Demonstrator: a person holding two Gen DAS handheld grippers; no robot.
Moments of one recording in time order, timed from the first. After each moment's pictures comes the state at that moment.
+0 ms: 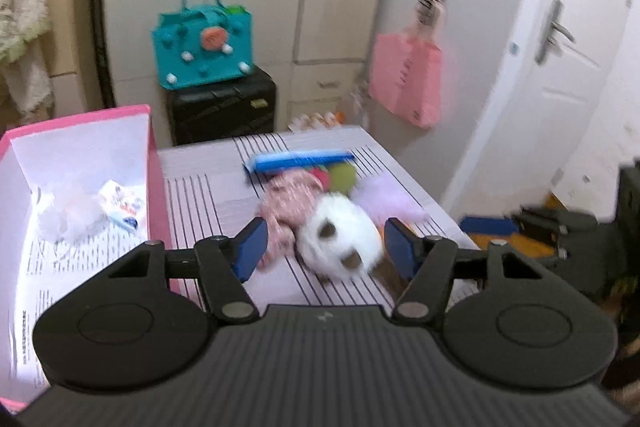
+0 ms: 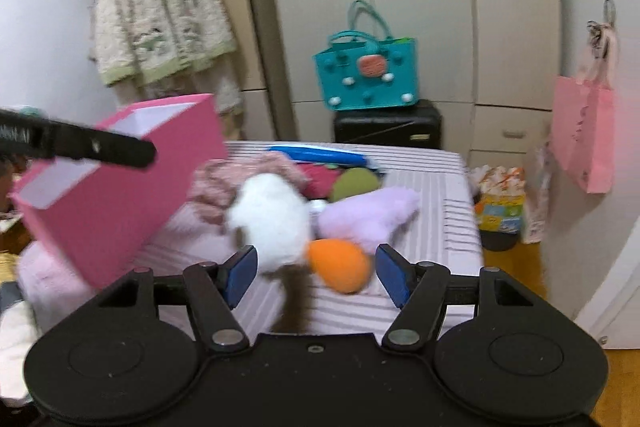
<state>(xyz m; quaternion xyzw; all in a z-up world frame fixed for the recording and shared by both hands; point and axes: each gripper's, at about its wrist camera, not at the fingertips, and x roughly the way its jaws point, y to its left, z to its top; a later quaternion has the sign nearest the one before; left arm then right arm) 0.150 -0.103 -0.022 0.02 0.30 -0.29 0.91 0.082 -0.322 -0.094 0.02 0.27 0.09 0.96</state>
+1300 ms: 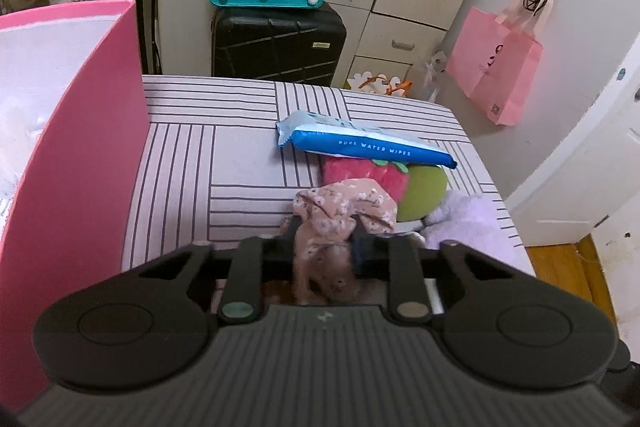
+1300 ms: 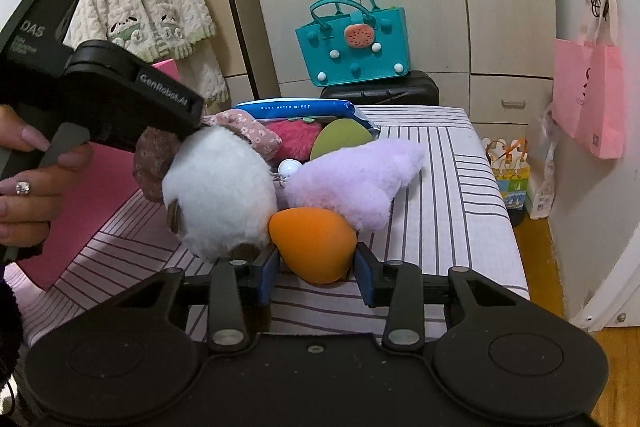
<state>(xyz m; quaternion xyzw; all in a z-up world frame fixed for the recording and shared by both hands) 0.261 -0.151 -0.098 -0.06 0.41 -0.20 0.89 0.116 -0.323 -0.150 0.06 0.29 0.08 0.95</state>
